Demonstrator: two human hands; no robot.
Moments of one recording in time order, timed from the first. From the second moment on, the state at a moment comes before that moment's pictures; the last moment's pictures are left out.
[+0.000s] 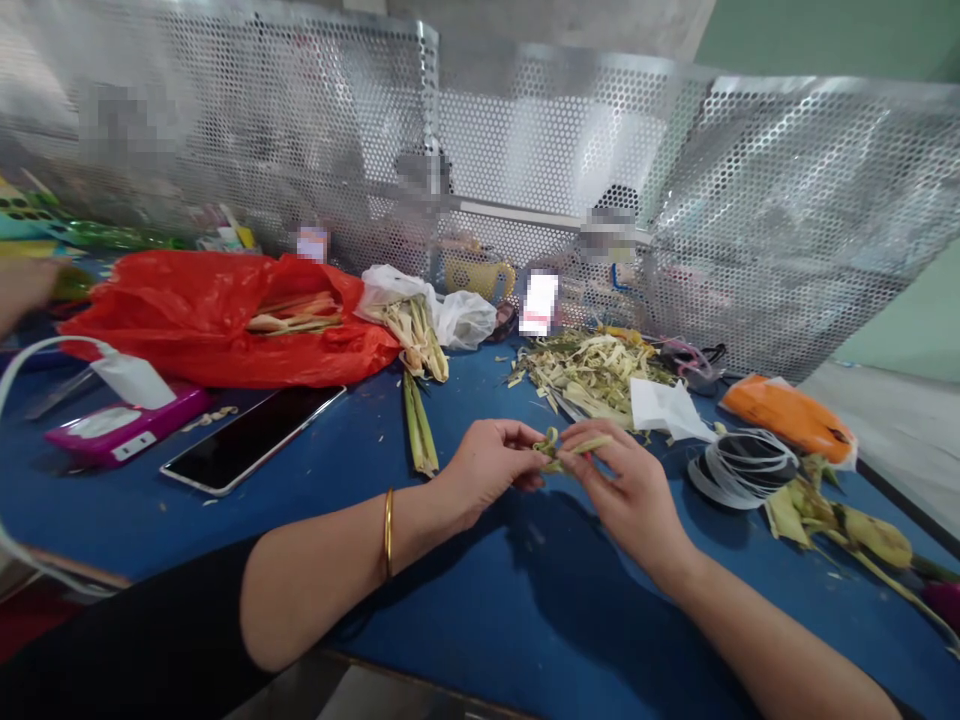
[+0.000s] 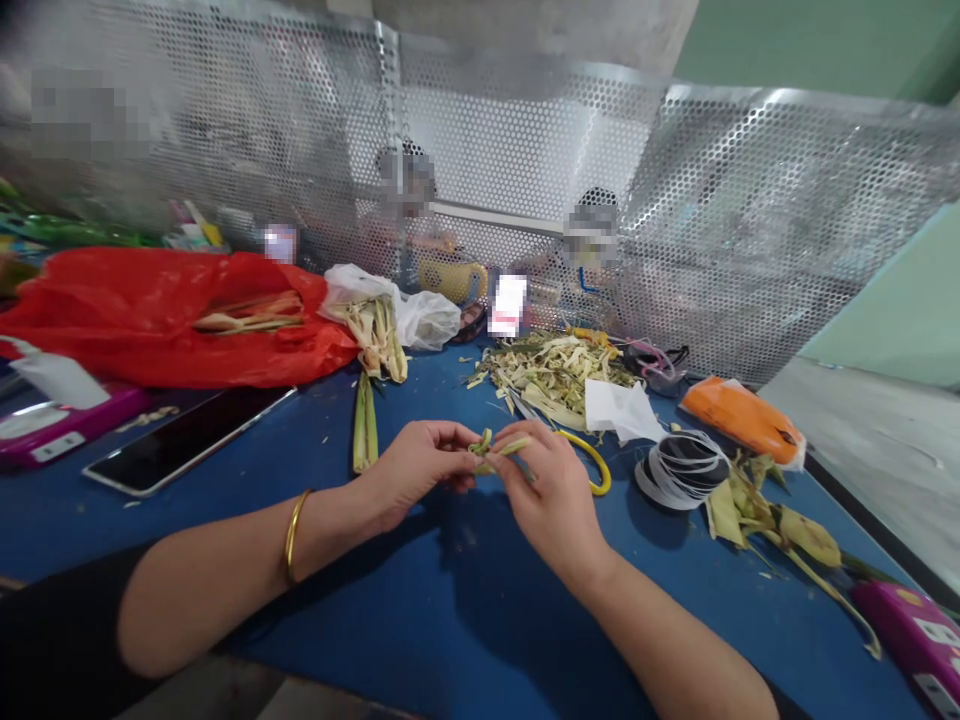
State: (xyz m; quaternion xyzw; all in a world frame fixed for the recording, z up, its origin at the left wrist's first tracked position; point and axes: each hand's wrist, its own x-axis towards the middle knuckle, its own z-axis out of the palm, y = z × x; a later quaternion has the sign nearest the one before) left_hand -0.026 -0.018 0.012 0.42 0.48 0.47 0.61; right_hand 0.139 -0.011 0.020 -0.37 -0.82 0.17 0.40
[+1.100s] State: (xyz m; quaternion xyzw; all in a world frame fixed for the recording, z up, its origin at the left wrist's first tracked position) left_hand -0.027 -0.012 0.006 0.32 0.45 0.52 0.65; right_hand 0.143 -0.010 0.022 -0.35 -0.88 -0.15 0.28
